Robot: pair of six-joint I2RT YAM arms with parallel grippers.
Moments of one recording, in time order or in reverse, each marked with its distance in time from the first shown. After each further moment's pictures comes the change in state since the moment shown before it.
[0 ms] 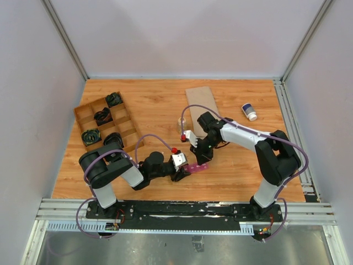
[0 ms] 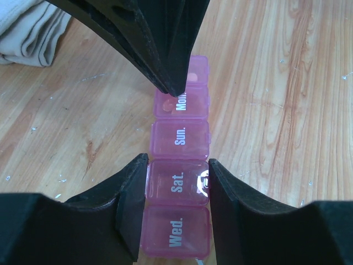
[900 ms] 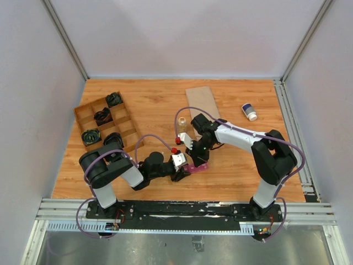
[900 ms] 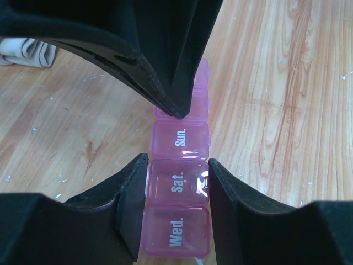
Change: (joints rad) left arm 0.000 0.002 -0.002 0.008 -0.005 0.000; right arm 0.064 0.027 0.028 -0.003 0.058 0.045
